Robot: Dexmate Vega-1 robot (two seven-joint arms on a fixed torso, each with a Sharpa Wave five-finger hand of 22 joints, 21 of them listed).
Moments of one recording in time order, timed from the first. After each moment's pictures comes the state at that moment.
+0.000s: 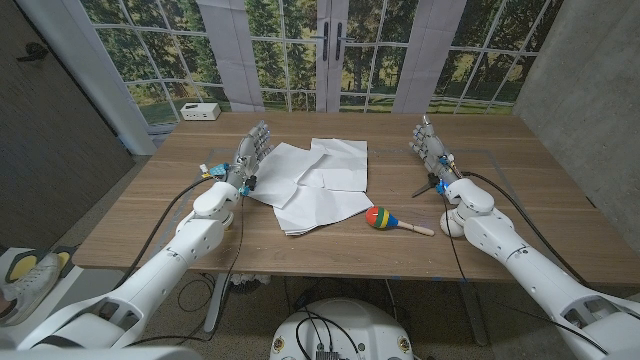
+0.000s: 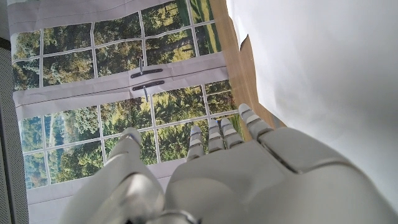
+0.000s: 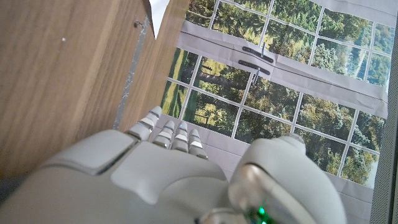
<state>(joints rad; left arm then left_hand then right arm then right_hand) 0.83 0.51 0.37 -1.28 -0.65 -0.29 -0.04 0.22 -0.02 0.41 -0.09 0.17 0.08 -0.08 0.18 0.18 0.06 -0.01 0.20 0.20 0.03 0.00 0.18 0.17 0.11 0.08 0.19 0.17 -0.83 -0.51 -0.37 -1.29 0.65 0.28 0.03 0.41 0.01 -0.29 0.08 0.33 -0.04 0.04 0.19 0.18 0.03 0.04 0.19 0.19 -0.05 -0.01 0.19 0.22 0.09 0.05 0.19 0.17</state>
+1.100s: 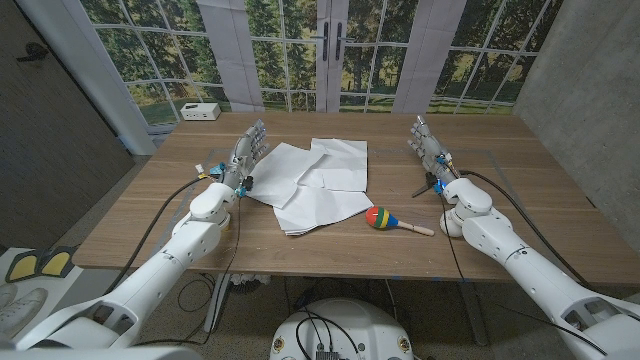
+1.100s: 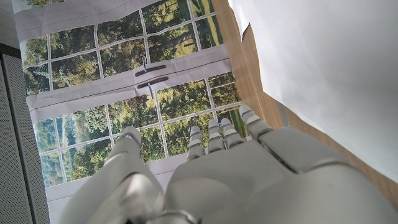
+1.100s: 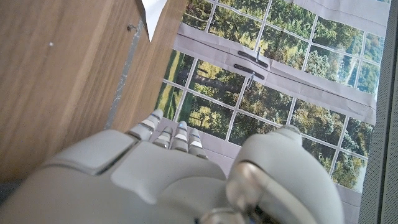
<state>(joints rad) 0.85 0.53 0.36 -1.30 -0.61 -0.34 0.00 0.22 -0.02 0.41 -0.10 0.17 0.08 -0.08 0.18 0.18 0.06 -0.01 0.21 0.20 0.03 0.00 0.18 0.17 0.10 0.06 0.19 0.17 -0.84 -0.52 -0.38 -1.34 0.61 0.29 0.01 0.49 0.02 -0.27 0.05 0.33 -0.02 0.02 0.19 0.18 0.04 0.02 0.20 0.19 -0.13 -0.04 0.18 0.20 0.05 -0.04 0.18 0.17</state>
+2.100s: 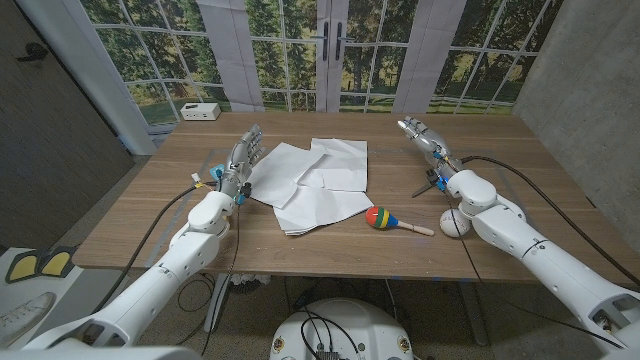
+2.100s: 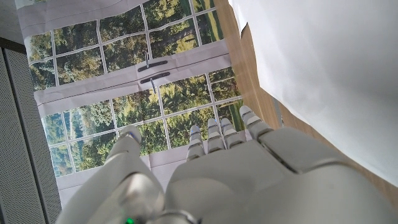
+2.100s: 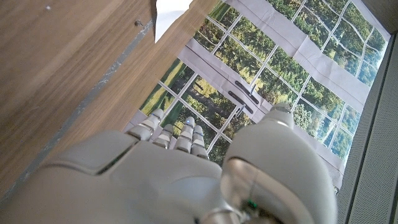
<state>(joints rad) 0.94 0.54 0.34 -1.38 -0.60 -0.36 0.05 0.23 -0.01 0.41 -0.11 0.17 0.09 -0.09 0.18 0.18 0.08 -0.01 0.21 0.20 0.03 -0.01 0.18 0.17 0.10 0.06 0.19 0.17 -0.84 -0.65 -0.43 -1.48 0.39 0.21 -0.07 0.64 0.07 -0.21 -0.02 0.31 0.01 -0.05 0.20 0.18 0.11 -0.10 0.21 0.19 -0.12 -0.04 0.19 0.19 0.06 -0.04 0.18 0.17</state>
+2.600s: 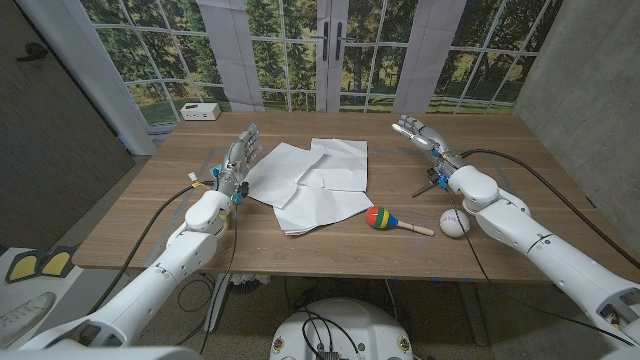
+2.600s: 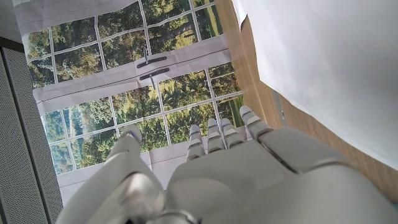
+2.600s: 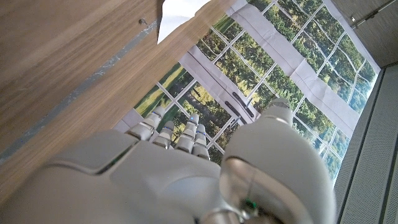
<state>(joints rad) 0.94 0.55 0.33 -1.38 -0.60 -0.36 0.06 0.23 -0.01 0.42 -0.11 0.17 0.09 -0.08 0.18 0.18 0.08 -0.01 0.21 0.20 0.03 -0.01 0.18 0.17 0.10 0.05 0.19 0.17 -0.81 -0.69 -0.46 -1.49 0.31 0.19 -0.05 0.67 0.08 -0.20 -0.05 0.30 0.02 -0.05 0.20 0.18 0.17 -0.15 0.23 0.19 -0.08 -0.04 0.21 0.19 0.08 -0.04 0.19 0.17</state>
